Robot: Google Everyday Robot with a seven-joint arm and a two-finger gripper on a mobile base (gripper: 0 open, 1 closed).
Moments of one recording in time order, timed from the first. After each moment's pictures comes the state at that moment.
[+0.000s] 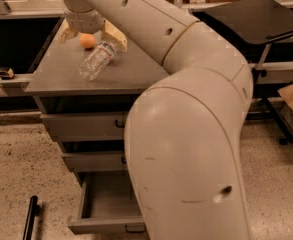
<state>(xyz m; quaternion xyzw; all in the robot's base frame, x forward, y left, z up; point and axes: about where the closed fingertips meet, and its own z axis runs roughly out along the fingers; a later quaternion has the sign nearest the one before) 0.704 0.132 0.916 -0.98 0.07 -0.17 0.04</state>
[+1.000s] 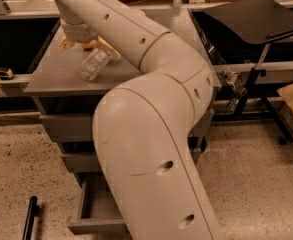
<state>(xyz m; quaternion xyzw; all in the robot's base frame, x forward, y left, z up) 0.736 0.161 0.872 -0.99 0.06 -0.15 0.02</state>
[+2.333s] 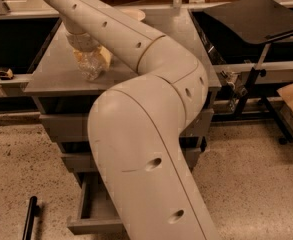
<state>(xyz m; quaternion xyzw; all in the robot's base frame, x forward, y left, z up) 0.740 0.153 0.837 -0.99 0.09 -0.13 -0.01</state>
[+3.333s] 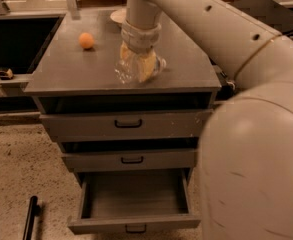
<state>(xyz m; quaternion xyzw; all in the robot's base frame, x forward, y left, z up) 0.658 0.024 0.870 -0.94 0.33 -0.02 0.10</state>
